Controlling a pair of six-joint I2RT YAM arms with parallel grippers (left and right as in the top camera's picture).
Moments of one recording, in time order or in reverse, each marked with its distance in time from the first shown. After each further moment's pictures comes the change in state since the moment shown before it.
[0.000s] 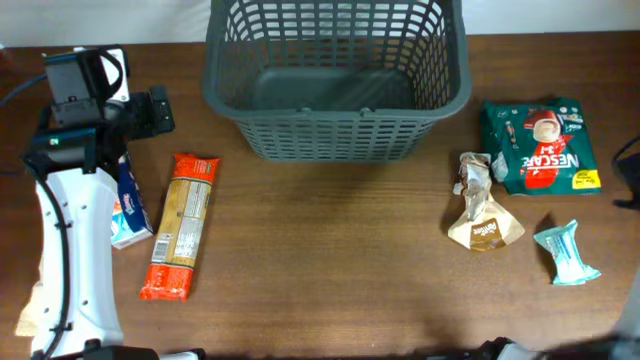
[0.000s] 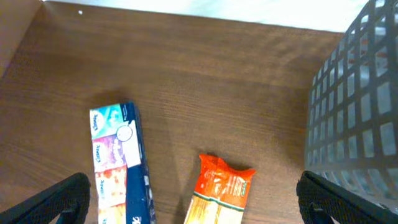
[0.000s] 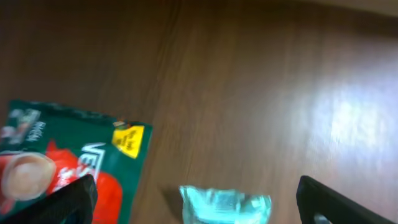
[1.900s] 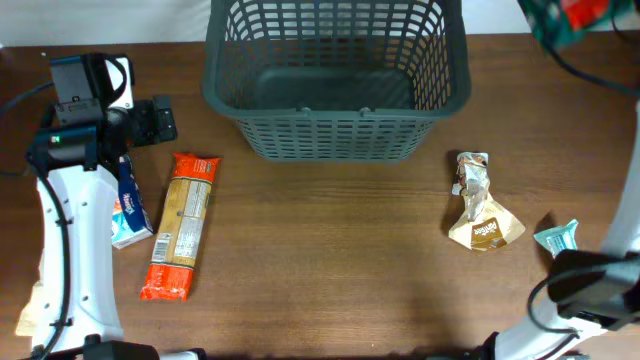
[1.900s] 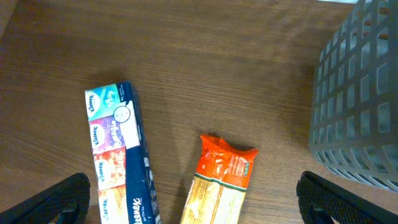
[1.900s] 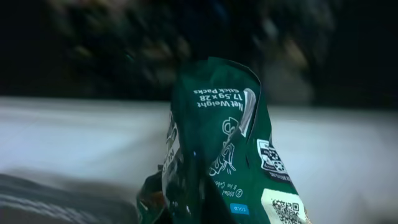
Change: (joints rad) left arm 0.000 0.013 0.000 -0.065 -0.003 0.014; right arm 0.338 0.413 0.882 0.569 -0.864 -0.634
